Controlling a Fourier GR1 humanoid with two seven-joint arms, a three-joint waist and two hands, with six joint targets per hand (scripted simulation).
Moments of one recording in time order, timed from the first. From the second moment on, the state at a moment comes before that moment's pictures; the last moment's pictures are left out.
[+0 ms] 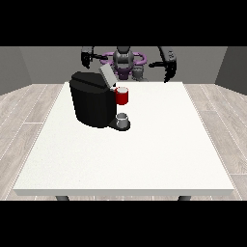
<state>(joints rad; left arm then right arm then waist) -0.26 0.10 0.31 -0.75 -0.22 -0.36 -0.40 -0.03 -0.02 0.09 -1.18 0.00 0.08 -0.35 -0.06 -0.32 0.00</state>
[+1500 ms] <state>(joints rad) -0.08 0.08 0.18 -1.15 -0.11 -0.44 -0.46 -0.37 -0.02 0.08 -1.43 0.19 -0.18 -0.07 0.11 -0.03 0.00</state>
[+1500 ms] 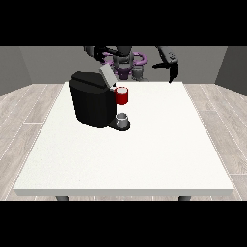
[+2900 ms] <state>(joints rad) -0.15 0.13 0.18 -1.17 -0.04 -0.43 -0.46 -0.64 -0.09 -0.09 -1.11 0.14 -0.18 -0.21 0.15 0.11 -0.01</state>
